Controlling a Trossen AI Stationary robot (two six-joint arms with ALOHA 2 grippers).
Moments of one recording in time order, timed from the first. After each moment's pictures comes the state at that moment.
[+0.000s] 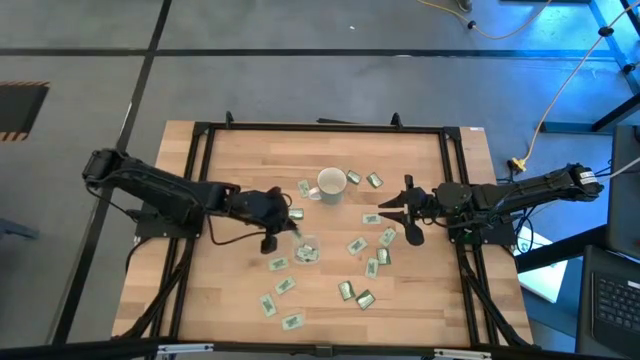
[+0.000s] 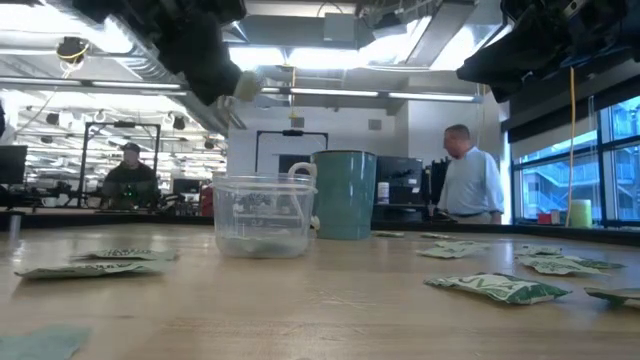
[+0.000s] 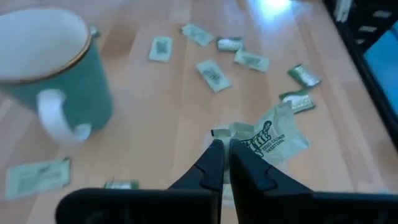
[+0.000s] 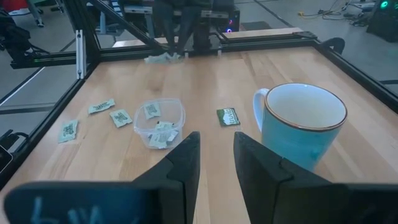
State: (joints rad) left arm -0.15 1.24 0.72 -0.10 -0.06 -0.23; right arm 0.15 0.76 0.39 0.10 0.16 0.12
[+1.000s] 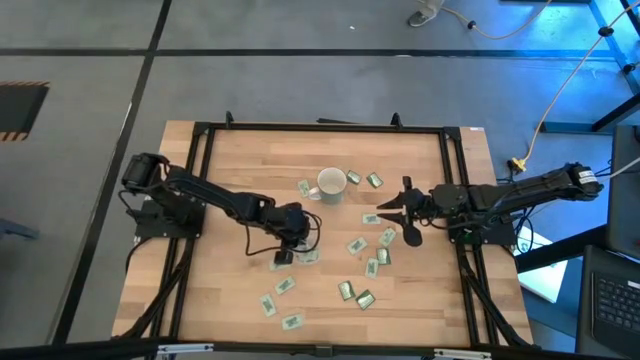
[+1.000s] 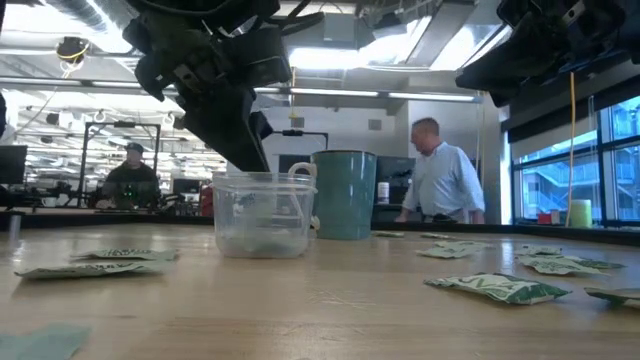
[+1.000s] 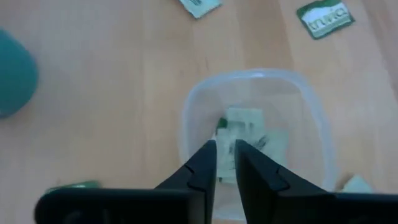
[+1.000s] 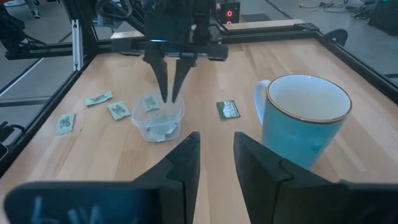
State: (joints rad) left arm -0.15 1.61 0.90 -0.19 0.02 -0.11; right arm 0.15 0.79 0.39 0.10 0.16 0.12
